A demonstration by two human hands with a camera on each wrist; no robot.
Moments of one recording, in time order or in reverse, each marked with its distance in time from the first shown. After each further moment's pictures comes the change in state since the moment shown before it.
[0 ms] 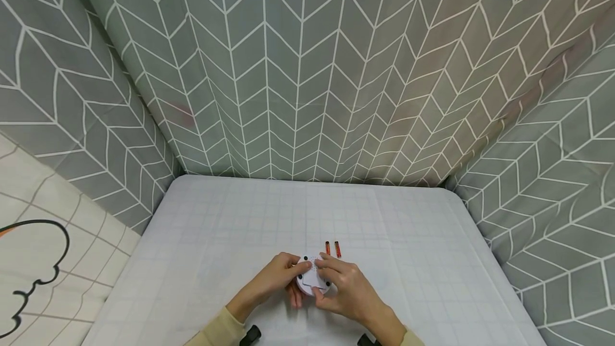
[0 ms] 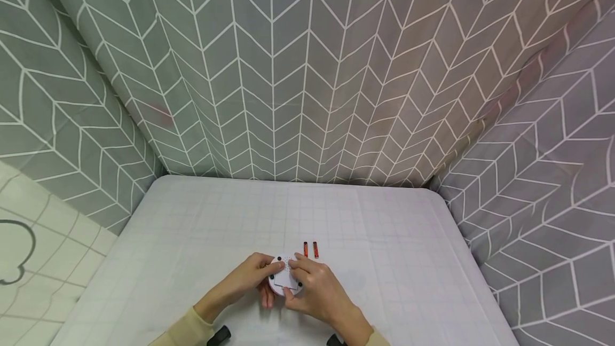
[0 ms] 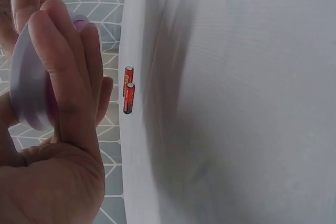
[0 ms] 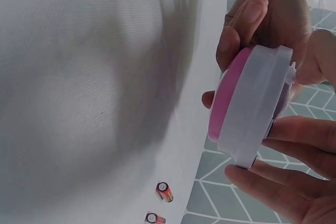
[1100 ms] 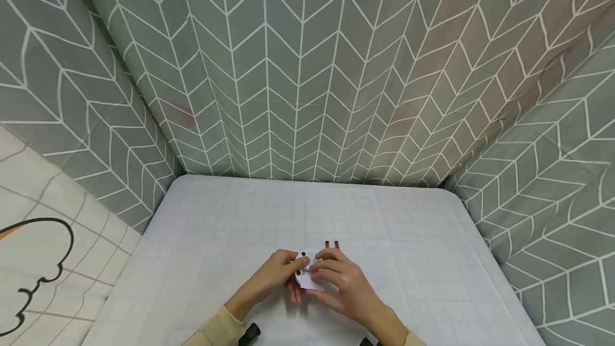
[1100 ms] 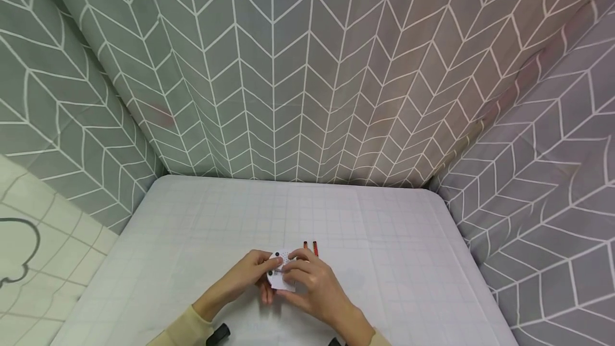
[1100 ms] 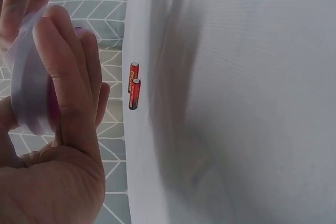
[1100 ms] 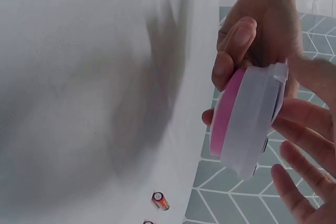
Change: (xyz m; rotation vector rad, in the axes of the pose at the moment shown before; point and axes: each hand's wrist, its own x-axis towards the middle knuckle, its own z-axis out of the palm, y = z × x) left_hand -0.001 0.003 -0.001 -0.019 0.045 0.011; right_hand 0.008 0.000 -0.003 0.095 0.119 -0.167
